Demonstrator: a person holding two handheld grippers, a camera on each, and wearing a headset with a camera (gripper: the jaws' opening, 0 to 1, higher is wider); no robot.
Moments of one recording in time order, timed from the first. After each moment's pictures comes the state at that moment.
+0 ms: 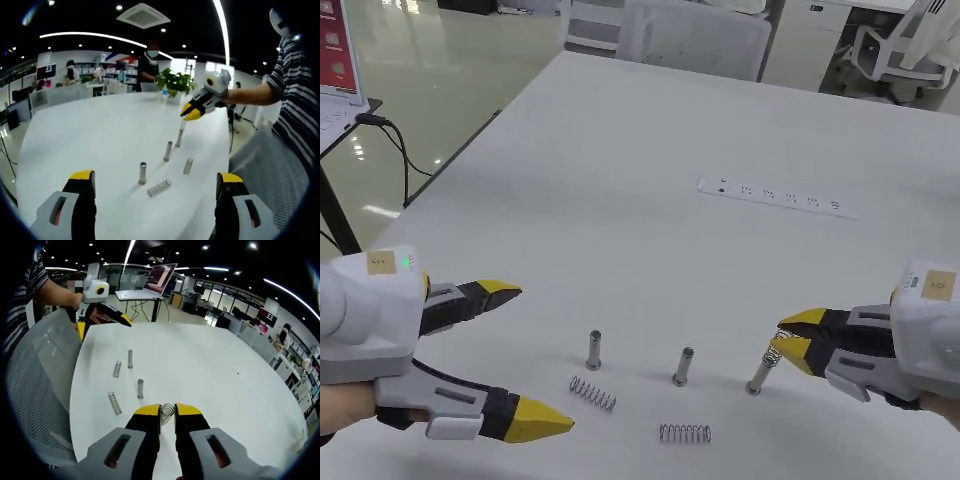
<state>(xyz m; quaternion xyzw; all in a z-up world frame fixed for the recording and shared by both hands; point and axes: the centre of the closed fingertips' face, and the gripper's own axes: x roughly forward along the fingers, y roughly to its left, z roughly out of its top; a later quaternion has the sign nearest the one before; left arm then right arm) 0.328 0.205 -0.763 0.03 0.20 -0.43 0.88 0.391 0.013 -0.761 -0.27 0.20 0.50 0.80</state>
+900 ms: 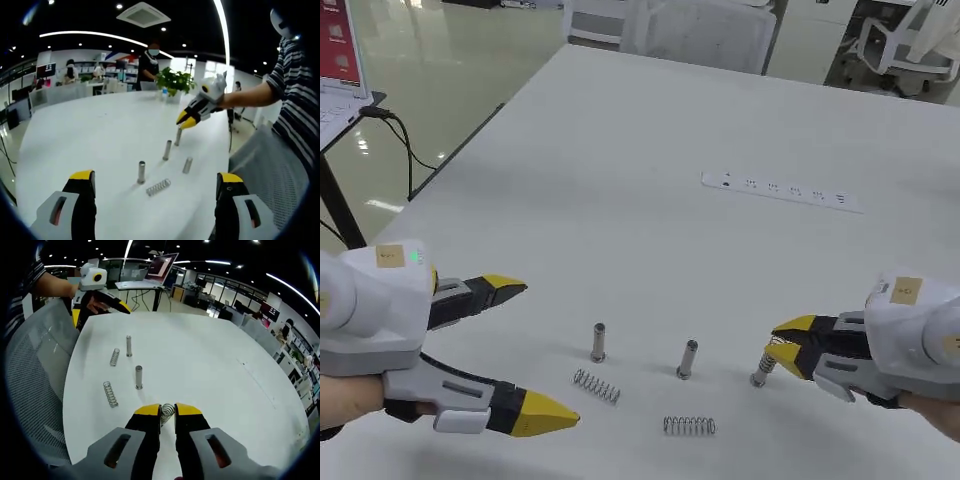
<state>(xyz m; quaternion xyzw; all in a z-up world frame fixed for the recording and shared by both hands) 0.327 0.203 -0.766 0.03 0.20 -0.43 0.88 0.397 0.014 -0.797 -0.28 0.23 0.50 0.79</state>
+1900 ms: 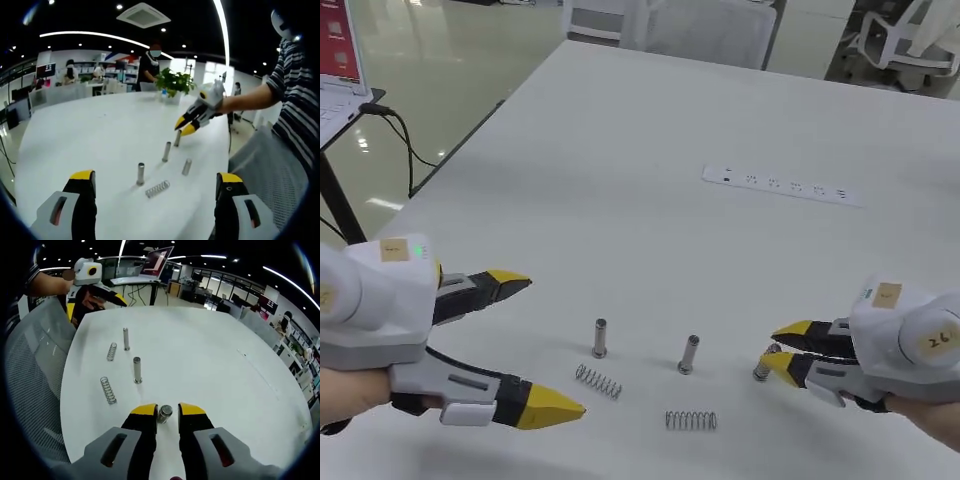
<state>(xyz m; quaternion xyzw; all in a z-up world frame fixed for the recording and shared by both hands) 0.327 0.200 -0.765 0.03 0.20 -0.43 0.88 0.396 0.010 -0.810 -0.27 0.25 0.48 0.79</state>
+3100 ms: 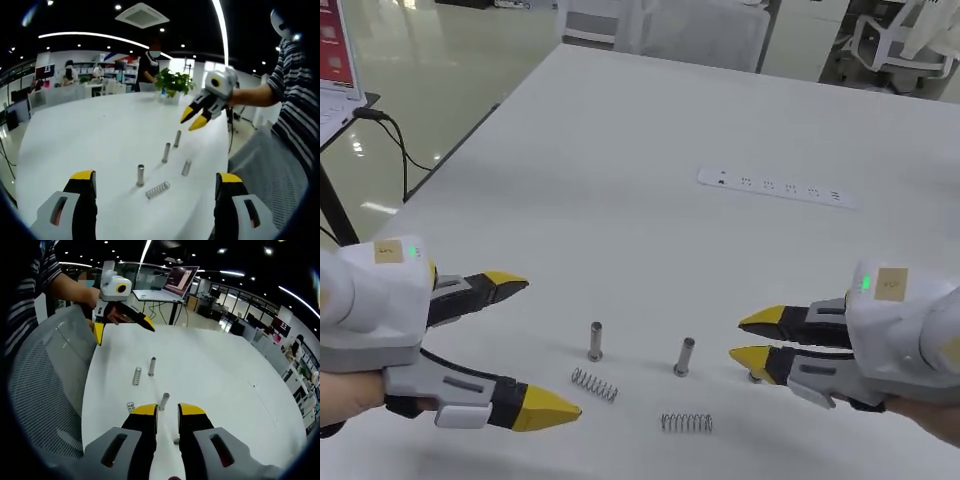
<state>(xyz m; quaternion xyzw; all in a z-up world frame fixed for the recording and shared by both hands) 0.328 0.199 -0.761 0.04 0.20 -0.43 0.88 0.356 0.056 -0.763 -0.29 0.19 0.56 0.76</state>
